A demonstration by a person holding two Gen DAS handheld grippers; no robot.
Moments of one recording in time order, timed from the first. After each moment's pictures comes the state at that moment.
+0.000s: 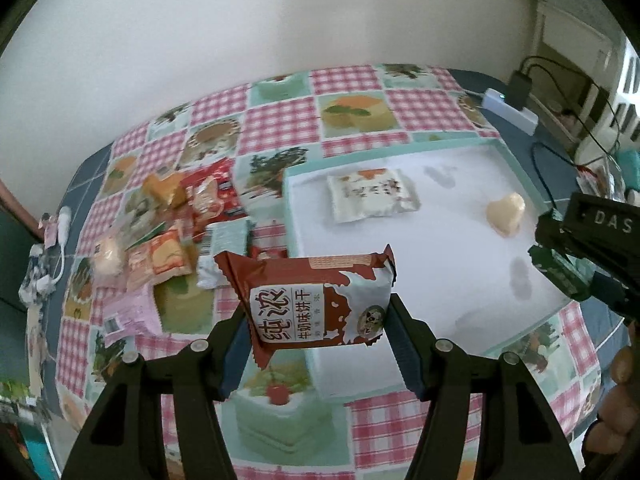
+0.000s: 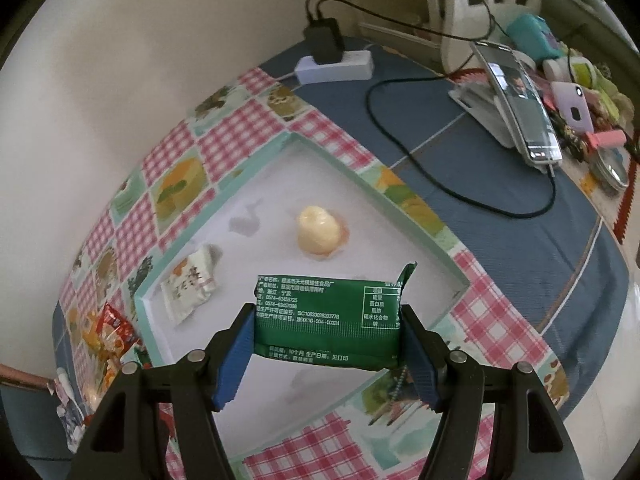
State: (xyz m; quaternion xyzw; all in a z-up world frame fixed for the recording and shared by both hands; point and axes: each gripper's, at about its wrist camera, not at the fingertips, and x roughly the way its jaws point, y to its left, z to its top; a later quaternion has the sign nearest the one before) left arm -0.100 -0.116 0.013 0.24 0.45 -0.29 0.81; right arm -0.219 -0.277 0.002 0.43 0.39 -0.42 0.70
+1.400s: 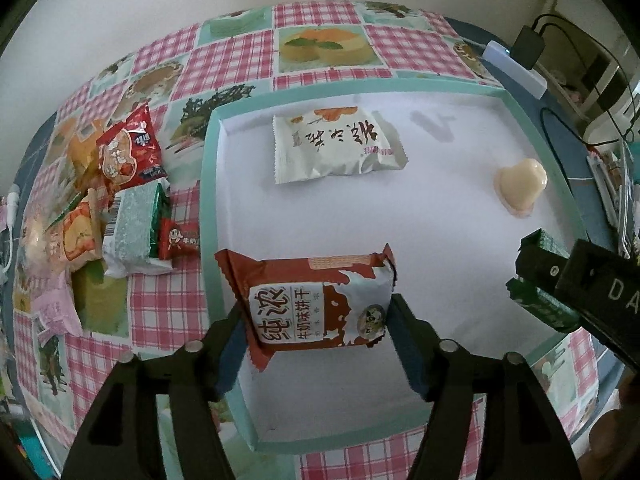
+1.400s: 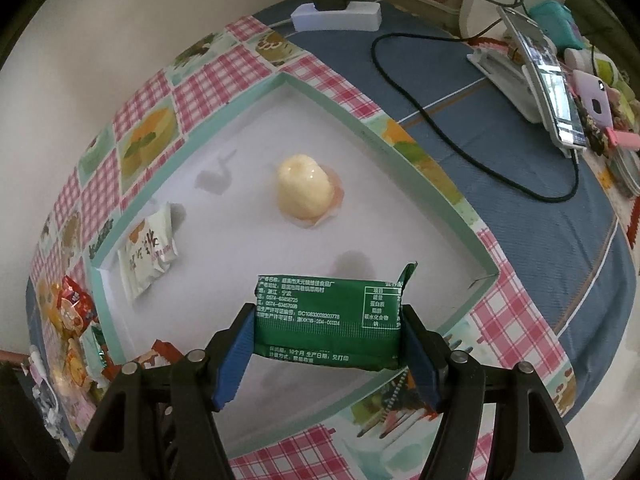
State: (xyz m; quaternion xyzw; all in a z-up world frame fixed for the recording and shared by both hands) left arm -0.077 -0.156 -0.056 0.23 0.54 -0.31 0.75; right arm -0.194 -0.280 -0.041 0.41 0.46 -0.41 0.67
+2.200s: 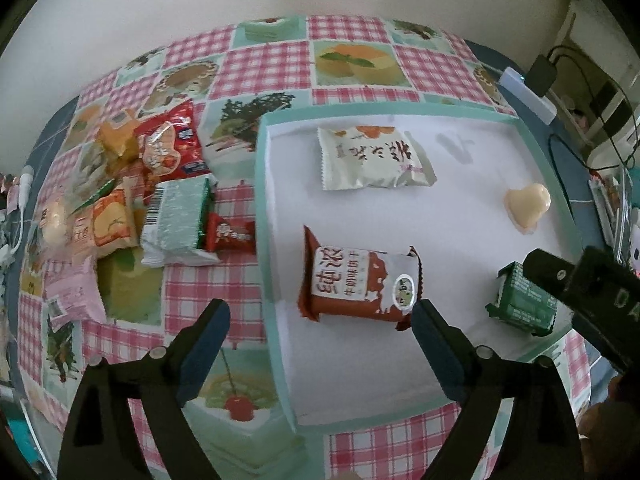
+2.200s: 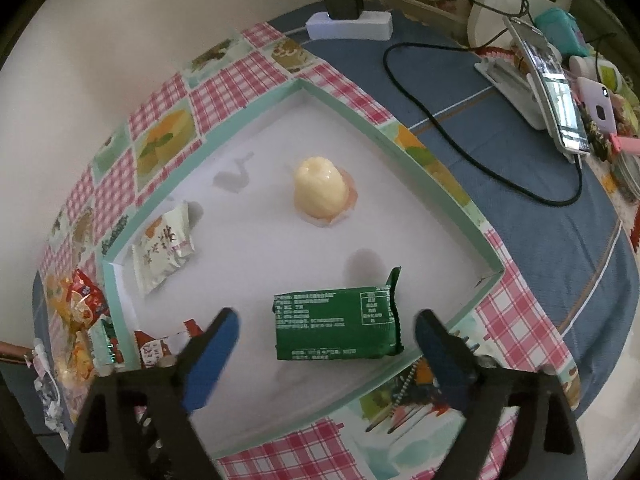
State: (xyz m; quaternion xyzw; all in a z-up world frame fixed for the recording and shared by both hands) left arm -0.066 -0.129 -0.037 0.21 0.54 -0.29 0.77; right arm -0.196 -0.274 -0.034 0.41 0.44 -0.40 0.69
